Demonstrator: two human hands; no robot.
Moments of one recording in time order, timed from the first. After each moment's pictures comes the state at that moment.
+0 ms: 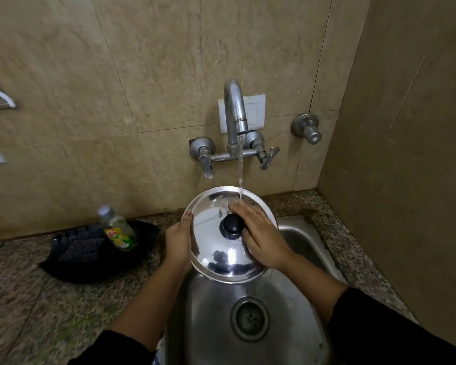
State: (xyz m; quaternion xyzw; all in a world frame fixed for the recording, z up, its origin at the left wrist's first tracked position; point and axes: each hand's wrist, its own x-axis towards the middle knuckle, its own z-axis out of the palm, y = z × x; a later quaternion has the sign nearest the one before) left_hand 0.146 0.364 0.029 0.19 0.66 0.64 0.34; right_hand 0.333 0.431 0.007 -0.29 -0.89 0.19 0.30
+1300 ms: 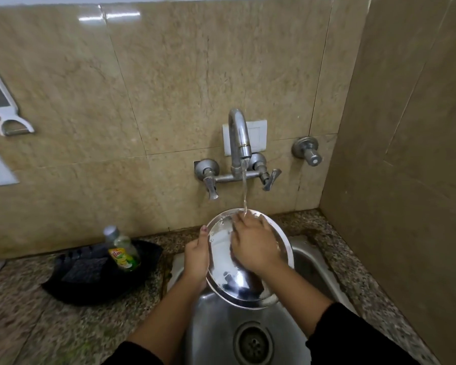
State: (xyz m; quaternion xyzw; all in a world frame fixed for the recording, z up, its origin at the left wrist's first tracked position) left_hand 0.166 0.376 0.031 0.24 0.67 0.60 0.36; right_hand 0.284 0.435 0.033 -0.46 -0.87 0.05 0.18
